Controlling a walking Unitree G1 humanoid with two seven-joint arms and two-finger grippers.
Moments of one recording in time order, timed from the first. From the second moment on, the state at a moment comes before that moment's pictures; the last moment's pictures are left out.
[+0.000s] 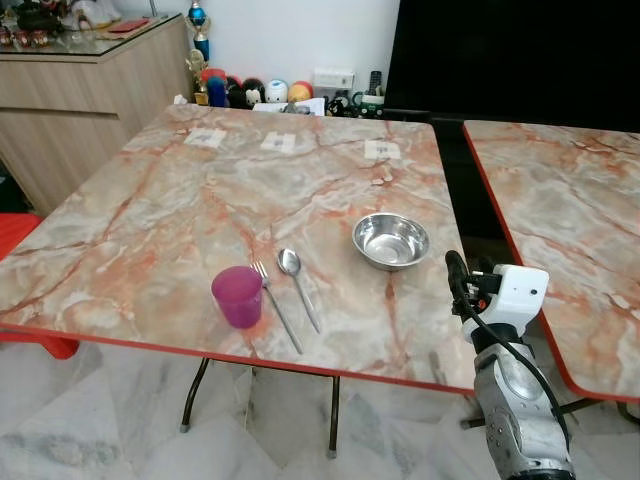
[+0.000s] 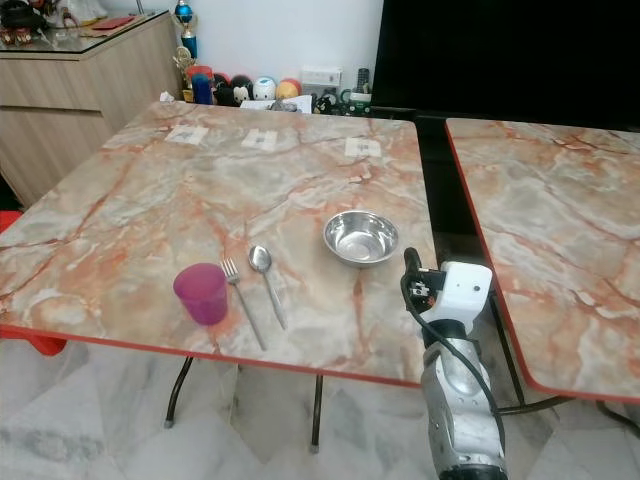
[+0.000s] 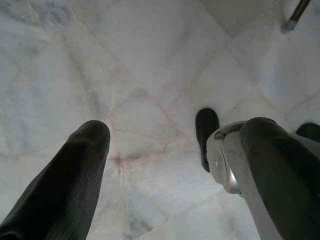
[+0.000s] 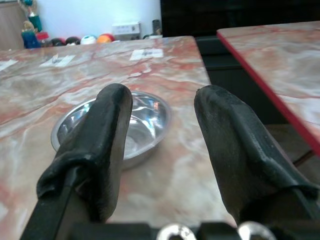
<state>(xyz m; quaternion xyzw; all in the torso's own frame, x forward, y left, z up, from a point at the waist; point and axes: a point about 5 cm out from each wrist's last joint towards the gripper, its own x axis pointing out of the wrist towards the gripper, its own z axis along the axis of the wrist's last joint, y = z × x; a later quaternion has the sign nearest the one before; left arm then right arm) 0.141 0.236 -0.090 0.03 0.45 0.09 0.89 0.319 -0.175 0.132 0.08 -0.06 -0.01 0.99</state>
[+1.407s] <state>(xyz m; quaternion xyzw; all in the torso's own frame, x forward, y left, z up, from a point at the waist) 0.140 0.234 -0.091 0.03 0.46 0.09 0.89 0.320 -0.182 0.116 0.19 0.03 -0.06 0.98</state>
